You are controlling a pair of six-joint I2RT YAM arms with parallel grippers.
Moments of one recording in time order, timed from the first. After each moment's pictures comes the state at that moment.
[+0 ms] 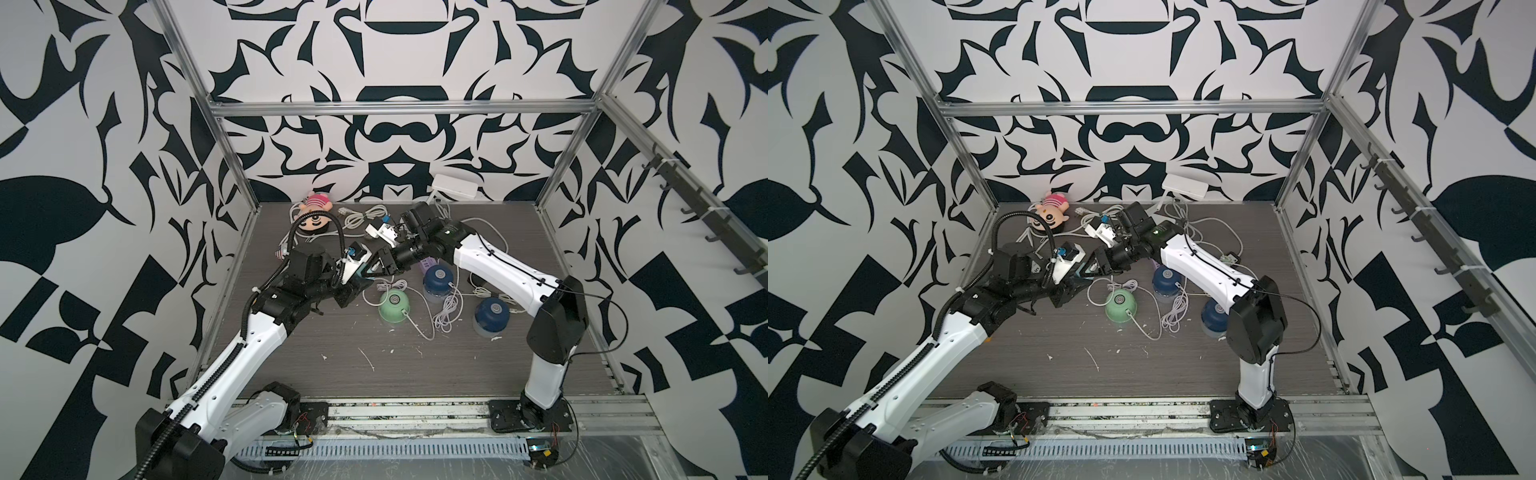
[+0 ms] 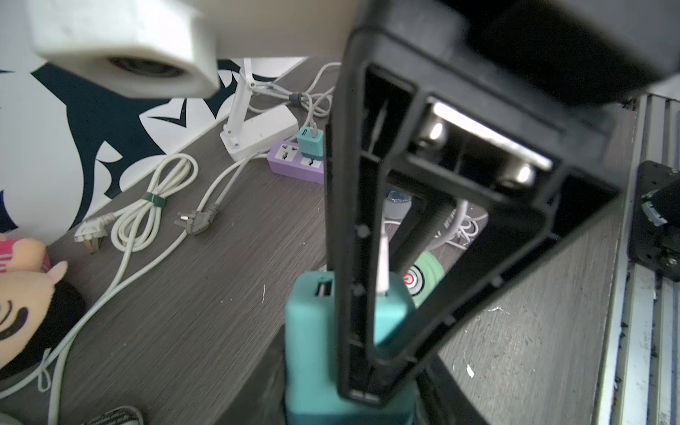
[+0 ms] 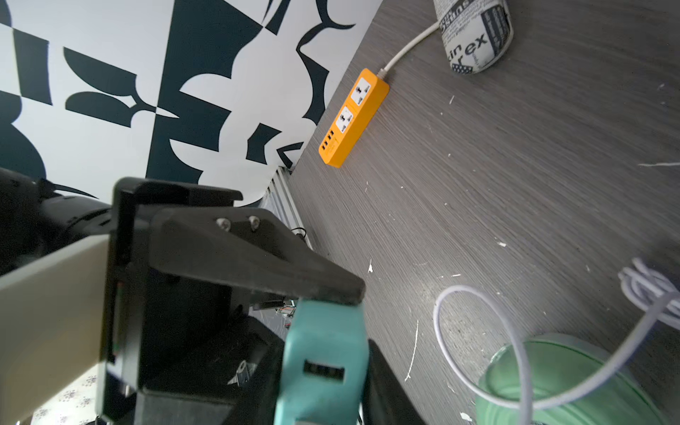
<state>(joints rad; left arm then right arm) -0.45 1.04 0.90 -0.44 0.43 0.34 0.72 1.86 1.72 -0.69 -0.85 0.42</state>
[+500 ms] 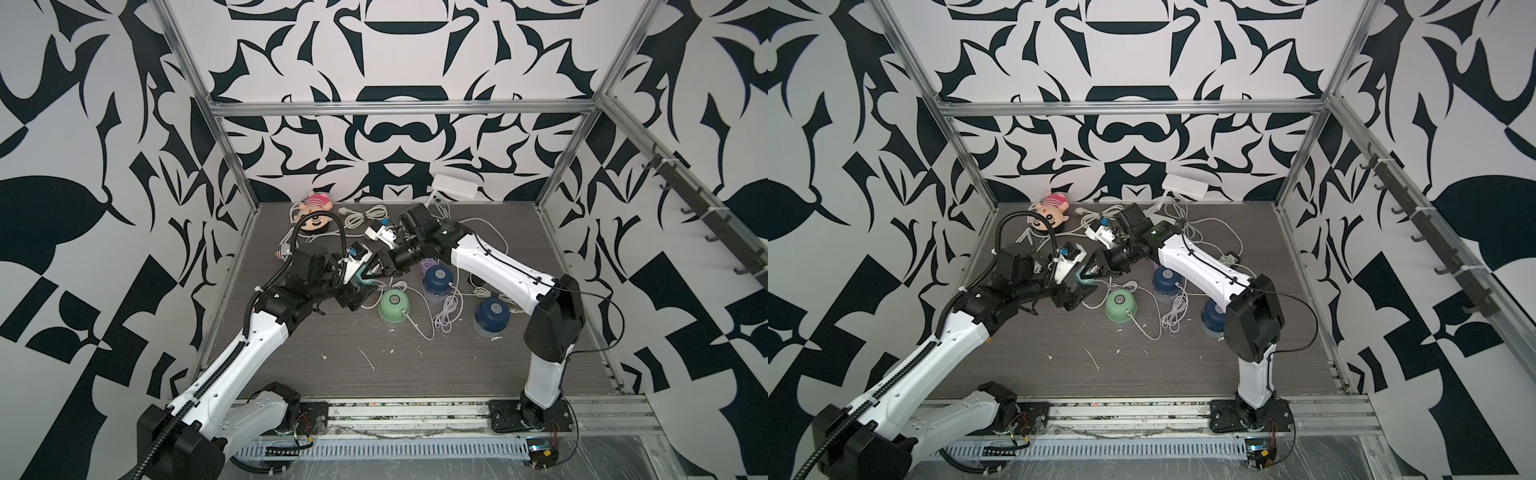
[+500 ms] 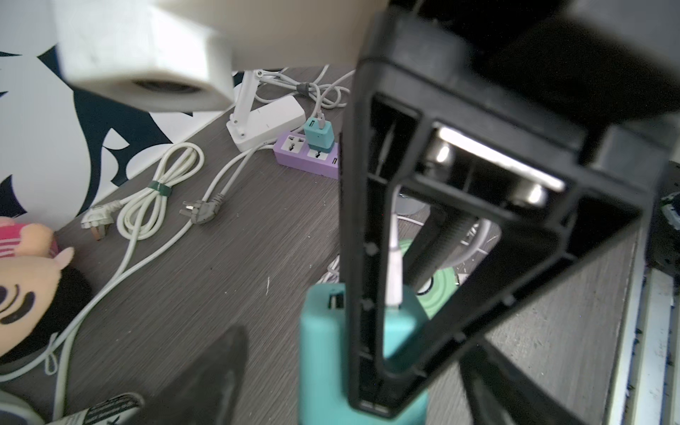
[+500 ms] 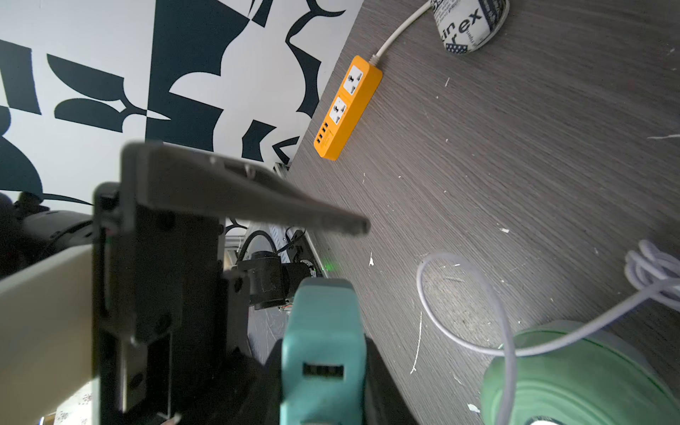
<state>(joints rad) -0.46 1.04 0.89 -0.43 0.37 0.30 0.71 1.87 1.72 -0.70 -0.83 0.45</state>
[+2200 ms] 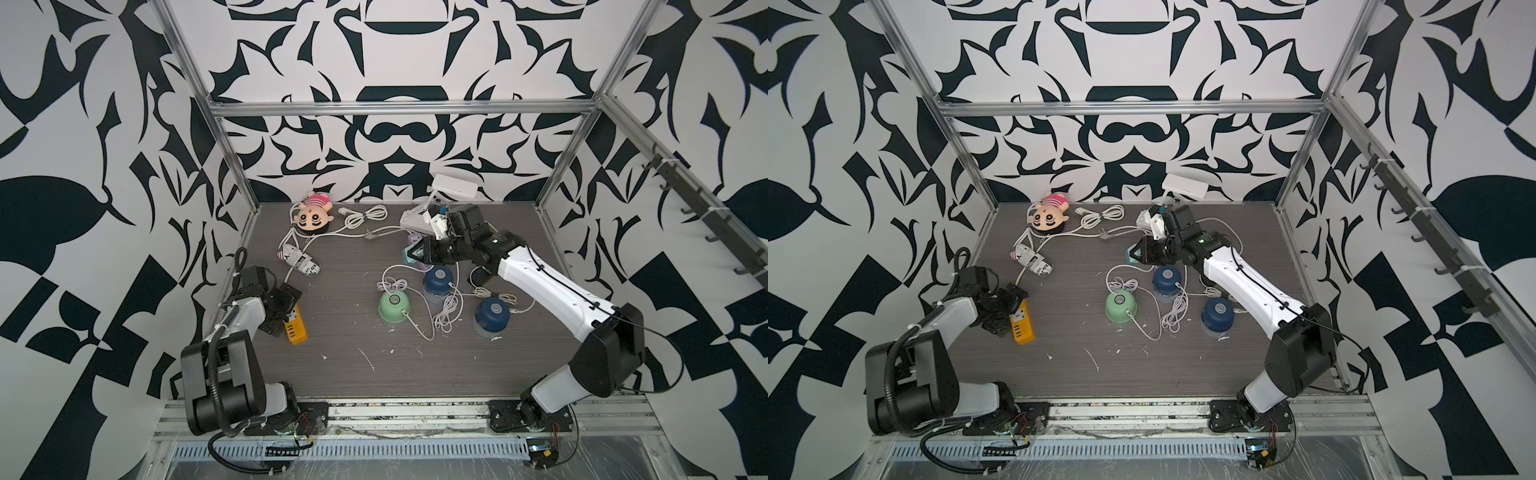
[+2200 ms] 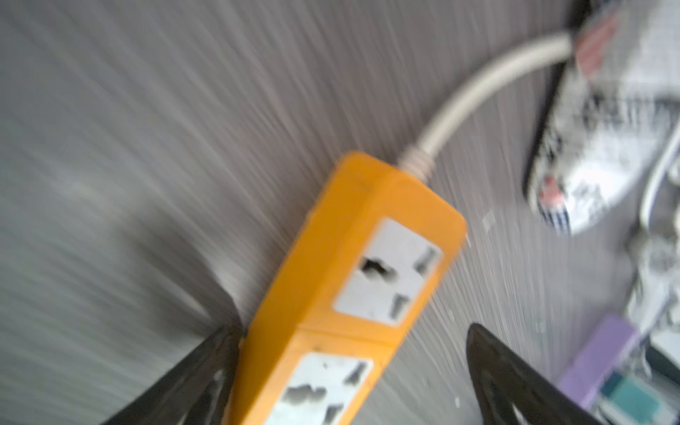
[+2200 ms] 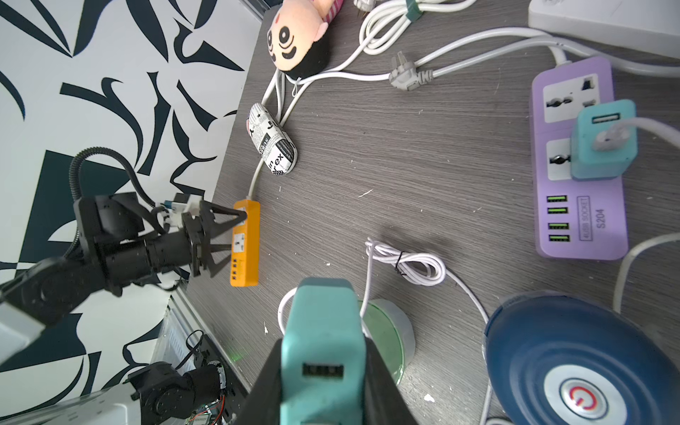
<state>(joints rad) 0.18 1.34 0.66 -0.47 0.27 -0.84 0.54 1.56 1.40 -0.57 -0.44 0.52</state>
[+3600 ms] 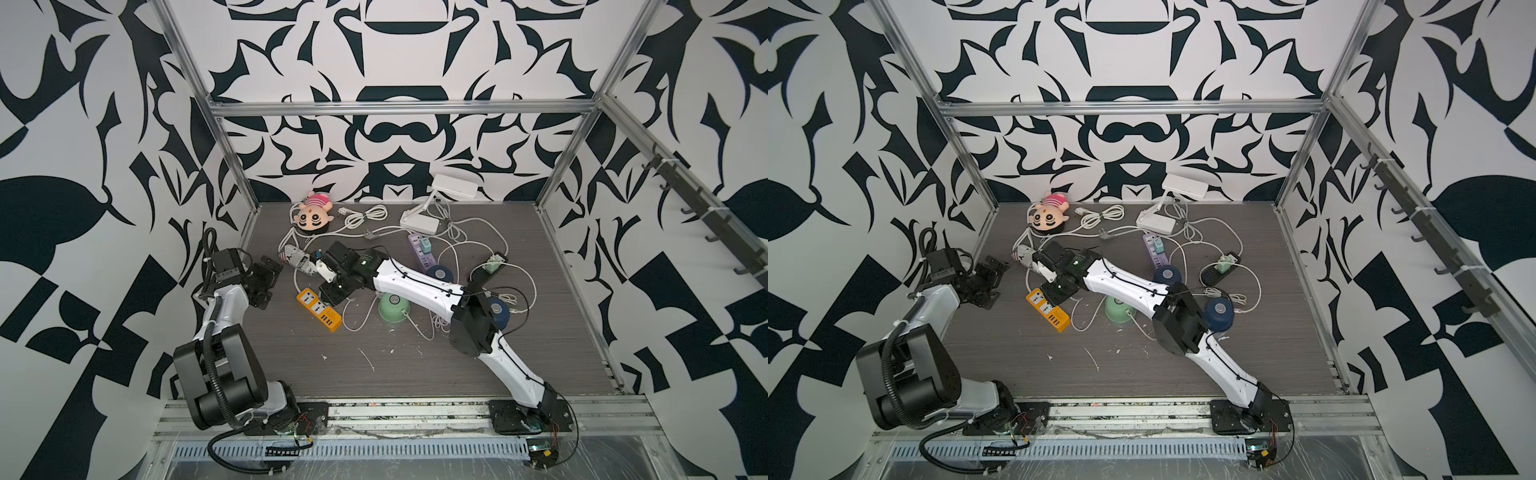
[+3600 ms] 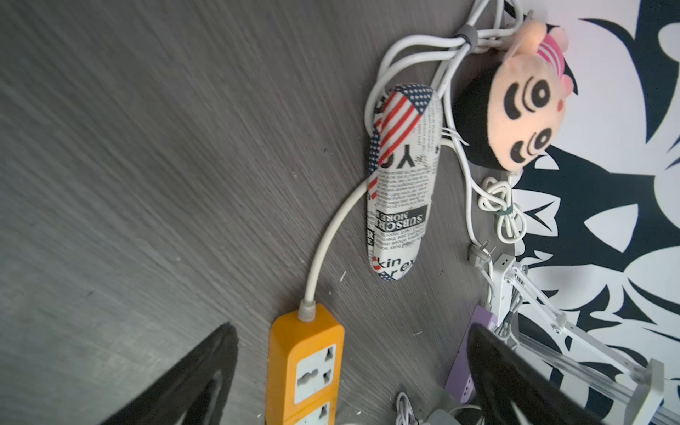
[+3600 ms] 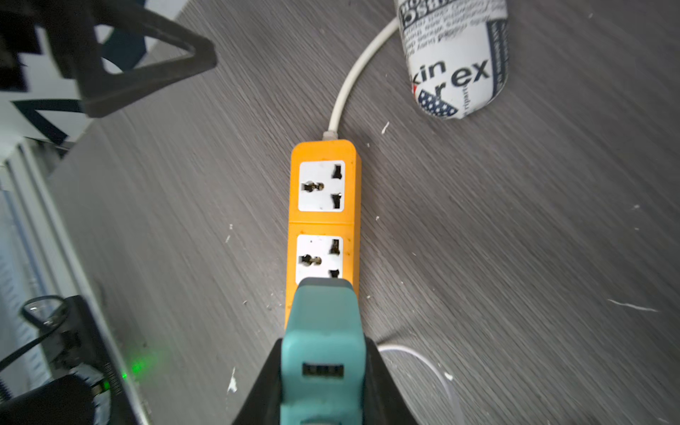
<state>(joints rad) 0.40 1.40 0.84 -0.40 0.45 -0.79 1.02 2.41 2.30 -0.87 -0.17 0.24</state>
